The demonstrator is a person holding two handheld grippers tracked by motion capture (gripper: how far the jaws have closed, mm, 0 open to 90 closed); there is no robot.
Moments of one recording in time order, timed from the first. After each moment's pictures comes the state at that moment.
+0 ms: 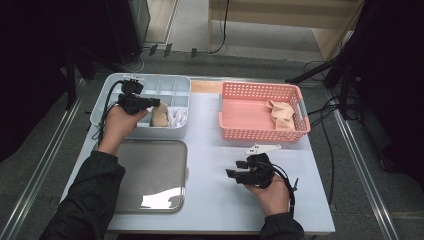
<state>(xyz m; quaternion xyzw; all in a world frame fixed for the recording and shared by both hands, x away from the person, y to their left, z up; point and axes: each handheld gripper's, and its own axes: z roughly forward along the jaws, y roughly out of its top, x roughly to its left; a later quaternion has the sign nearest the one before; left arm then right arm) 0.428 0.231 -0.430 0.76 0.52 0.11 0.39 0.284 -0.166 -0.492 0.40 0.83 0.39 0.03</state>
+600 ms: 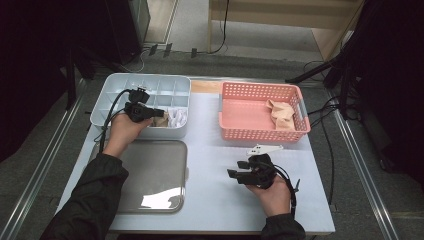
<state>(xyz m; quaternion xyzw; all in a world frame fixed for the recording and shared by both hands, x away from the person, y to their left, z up) 0.427 0.223 -0.459 0.78 0.52 0.06 0.36 0.282 -0.170 -0.491 0.40 0.83 0.39 0.04</state>
